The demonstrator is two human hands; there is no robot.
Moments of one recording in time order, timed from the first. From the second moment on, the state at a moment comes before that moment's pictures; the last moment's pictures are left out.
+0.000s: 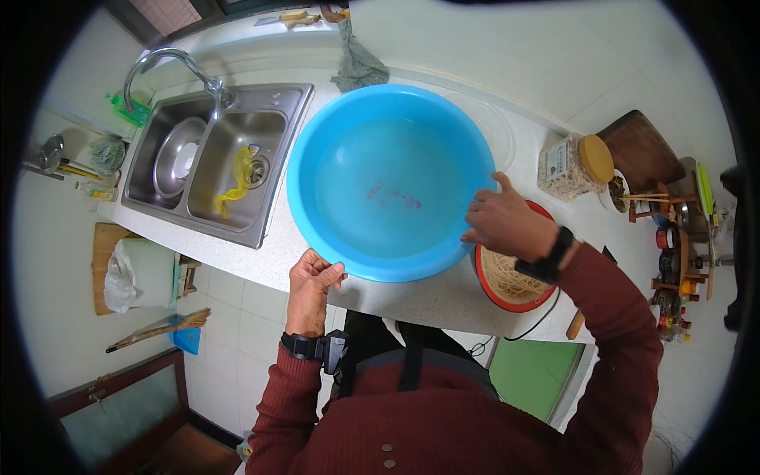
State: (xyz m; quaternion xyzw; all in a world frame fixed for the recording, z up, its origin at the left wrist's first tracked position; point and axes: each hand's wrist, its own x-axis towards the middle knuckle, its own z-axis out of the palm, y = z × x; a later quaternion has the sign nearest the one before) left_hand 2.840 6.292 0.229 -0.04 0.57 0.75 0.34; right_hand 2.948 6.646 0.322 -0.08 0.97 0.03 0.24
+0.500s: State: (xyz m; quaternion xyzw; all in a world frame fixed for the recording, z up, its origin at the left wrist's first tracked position) left_hand 2.843 6.295 0.229 -0.05 0.58 0.75 0.32; right_hand 3.091 6.670 0.266 0.10 0.99 -0.05 0.00
